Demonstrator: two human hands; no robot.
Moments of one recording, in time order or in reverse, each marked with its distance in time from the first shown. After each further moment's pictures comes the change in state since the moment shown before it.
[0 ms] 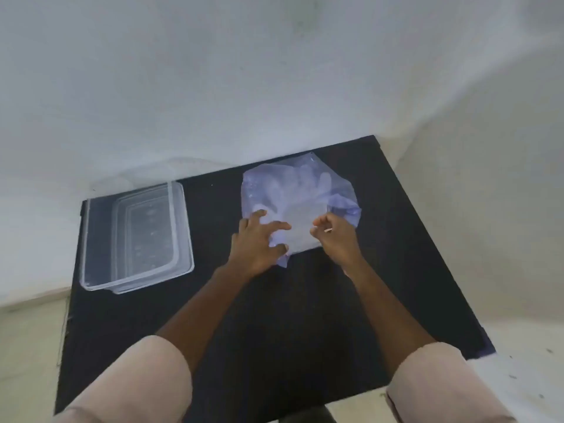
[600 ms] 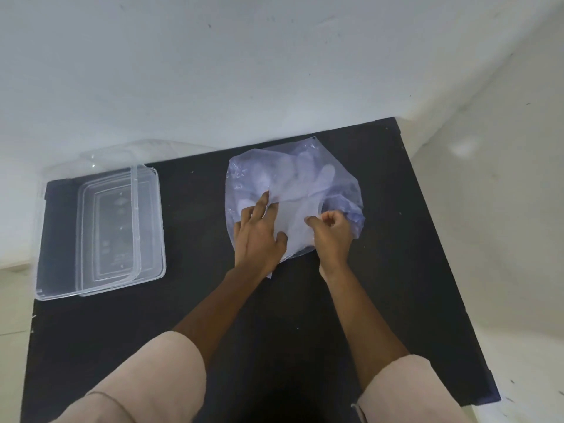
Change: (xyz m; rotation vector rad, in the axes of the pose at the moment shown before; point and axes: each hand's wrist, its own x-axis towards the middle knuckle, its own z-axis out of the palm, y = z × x) left_hand 0.069 0.018 0.046 0.237 0.158 -0.149; right_hand 0.066 0.011 0.016 0.324 0.264 0.267
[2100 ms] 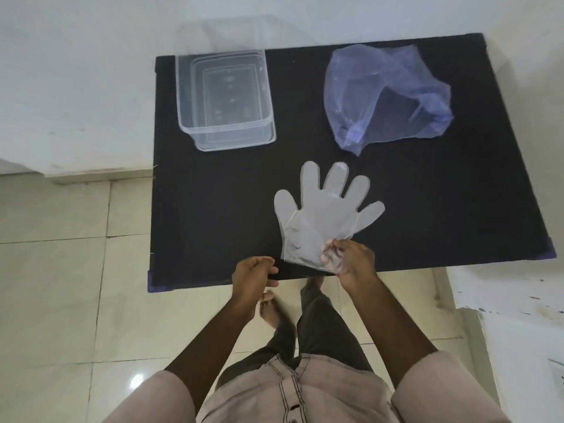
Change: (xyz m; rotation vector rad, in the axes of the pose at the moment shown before) left_hand -0.343 -0.224 0.012 -1.075 -0.220 -0.885; right_hand -0.296 0.163 0.035 0.376 -0.082 0.627
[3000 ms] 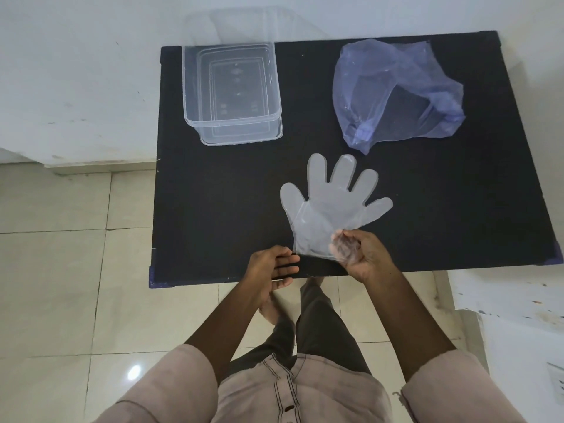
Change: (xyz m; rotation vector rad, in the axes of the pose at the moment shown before) left_hand 0.018 0.015 0.015 -0.227 -0.211 -0.178; right_hand -0.017 -0.027 0.004 0.101 -0.127 0.134
